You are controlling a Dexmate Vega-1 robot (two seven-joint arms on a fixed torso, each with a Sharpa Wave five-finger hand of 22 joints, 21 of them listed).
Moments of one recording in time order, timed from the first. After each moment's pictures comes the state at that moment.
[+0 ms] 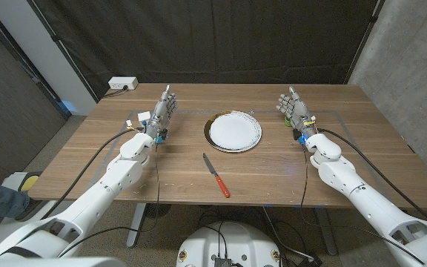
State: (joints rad) left arm 0.80 0.51 0.37 -1.28 -0.62 -0.25 -0.06; left_hand 0.32 -0.09 0.04 0.13 0.29 -0.07 0.07 0.18 0.18 -0.02 0.03 0.19 0.18 -0.06 0.02 0.18 0.18 -0.05 -0.04 0.20 0.18; right arm -0.85 -0.46 -0.35 -1.28 0.63 0.29 0.02; right_hand 0.29 -0.05 0.20 -0.06 0.21 0.21 0.08 0.19 0.18 0.22 0.10 0.20 0.18 0.11 0.06 0.19 0.18 0.19 -0.04 0.33 0.17
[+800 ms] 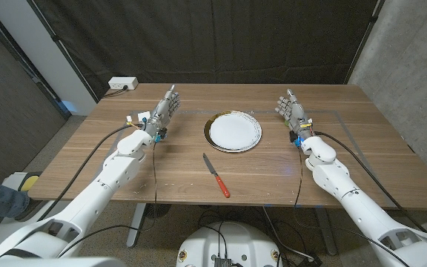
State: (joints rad) left arm 0.85 0.50 0.29 -1.35 -0.52 -0.20 -0.12; left_hand 0.37 -0.07 0.05 0.12 0.31 -0.03 0.07 0.20 0.18 0.02 0.03 0.21 0.18 -0.02 0.02 0.19 0.18 -0.03 -0.03 0.21 0.18; right arm -0.89 -0.38 -0.27 -1.32 0.53 0.25 0.01; right_hand 0.30 -0.05 0.20 -0.06 0.21 0.21 0.08 0.19 0.18 0.22 0.10 0.20 0.18 0.11 0.06 0.19 0.18 0.19 -0.04 0.32 0.17
